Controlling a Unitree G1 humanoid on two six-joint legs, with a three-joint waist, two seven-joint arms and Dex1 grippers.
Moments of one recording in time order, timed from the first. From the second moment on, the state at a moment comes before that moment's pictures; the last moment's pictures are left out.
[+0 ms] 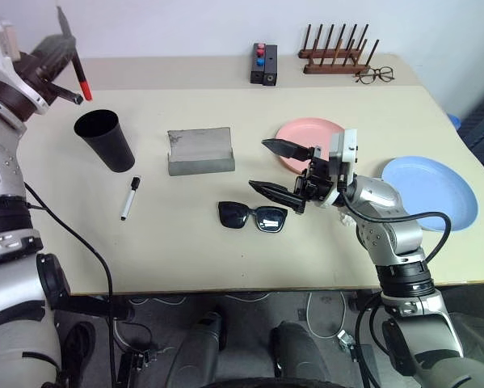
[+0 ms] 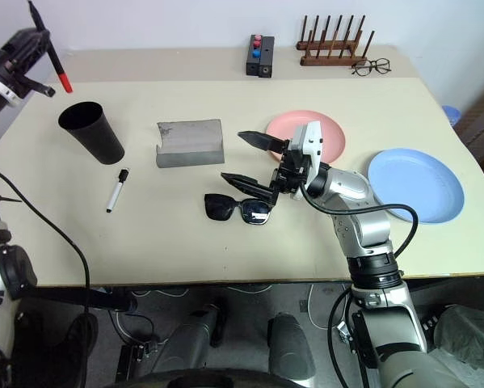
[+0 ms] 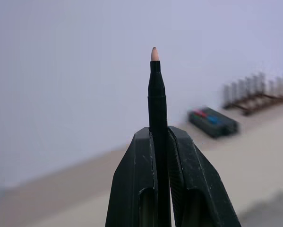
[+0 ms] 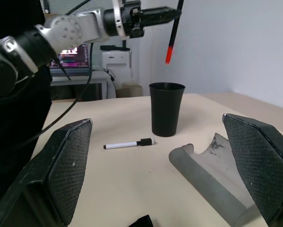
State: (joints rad) left arm -0.94 0.76 0.35 0.60 -0.30 0.05 -0.69; right arm -0.53 -0.38 0.03 -0.02 0.54 0.20 1.03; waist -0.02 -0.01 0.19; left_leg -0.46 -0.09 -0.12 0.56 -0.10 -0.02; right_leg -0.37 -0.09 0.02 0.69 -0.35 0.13
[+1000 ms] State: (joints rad) left arm -0.90 0.65 0.41 0.99 -0.36 -0.25 -0.73; right arm -0.51 -0.38 0.03 -0.03 0.50 0.19 1.01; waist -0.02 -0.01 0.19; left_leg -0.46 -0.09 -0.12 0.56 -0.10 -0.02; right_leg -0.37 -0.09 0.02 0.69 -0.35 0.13
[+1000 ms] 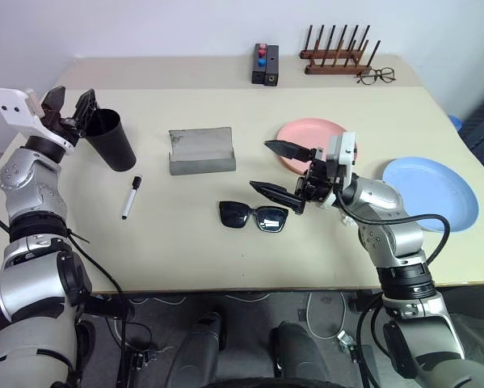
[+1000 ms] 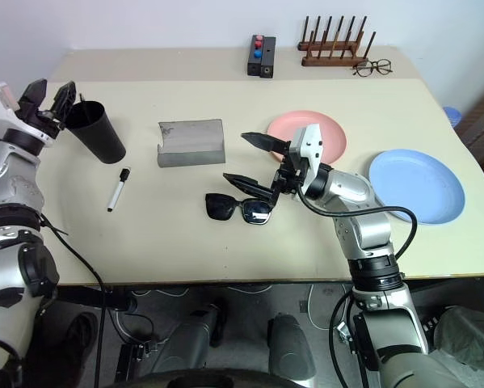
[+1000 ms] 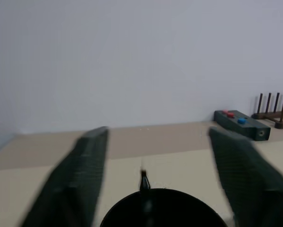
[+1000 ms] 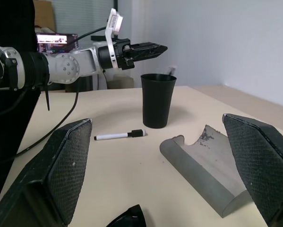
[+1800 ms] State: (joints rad) left arm -0.65 0.75 0.27 -0.05 -0.52 1.29 -0.41; right arm -0.53 -0.45 0.01 0.05 0.50 0.19 1.11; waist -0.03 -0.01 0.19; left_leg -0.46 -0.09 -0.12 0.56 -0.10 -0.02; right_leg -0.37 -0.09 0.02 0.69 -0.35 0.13
